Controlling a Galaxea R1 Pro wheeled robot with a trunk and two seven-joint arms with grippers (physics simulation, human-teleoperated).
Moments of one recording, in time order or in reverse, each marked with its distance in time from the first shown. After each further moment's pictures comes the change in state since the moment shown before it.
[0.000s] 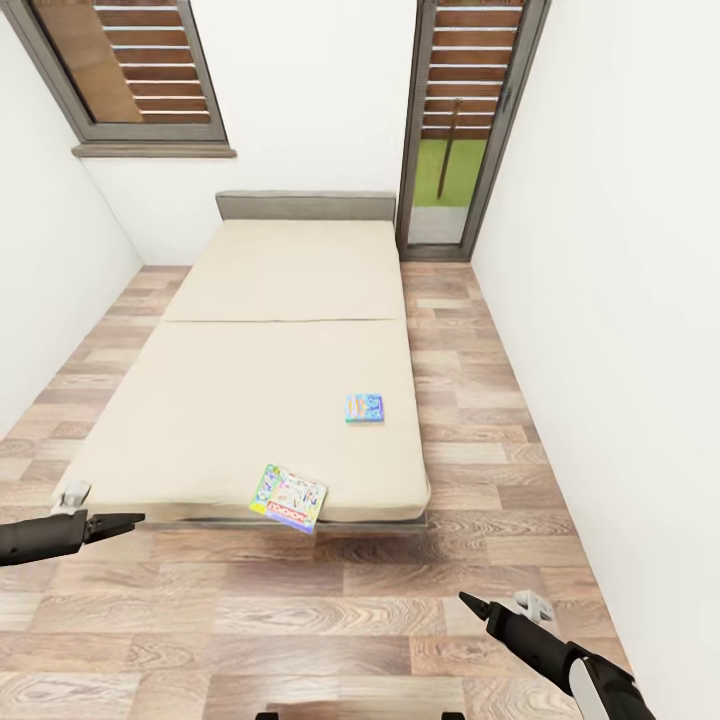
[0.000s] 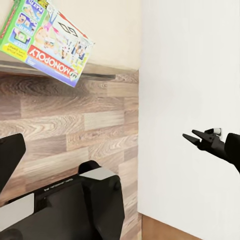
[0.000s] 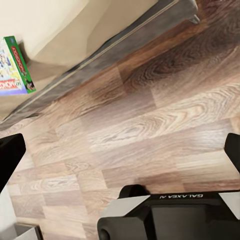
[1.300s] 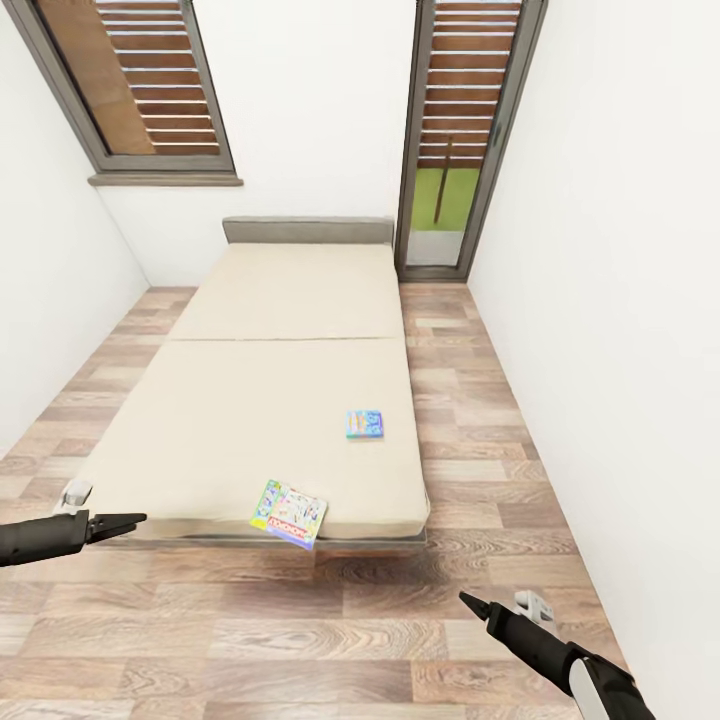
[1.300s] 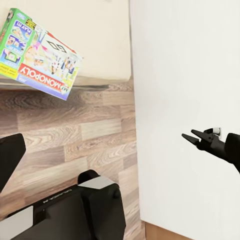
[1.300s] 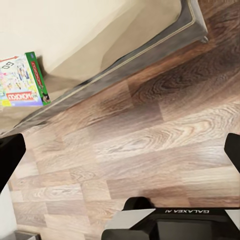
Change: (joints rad) left arm 0.000 -0.004 -0.001 0.000 0.001 -0.003 0.000; right arm 0.000 0.000 -0.002 0.001 0.000 0.000 -0.002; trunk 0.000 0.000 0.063
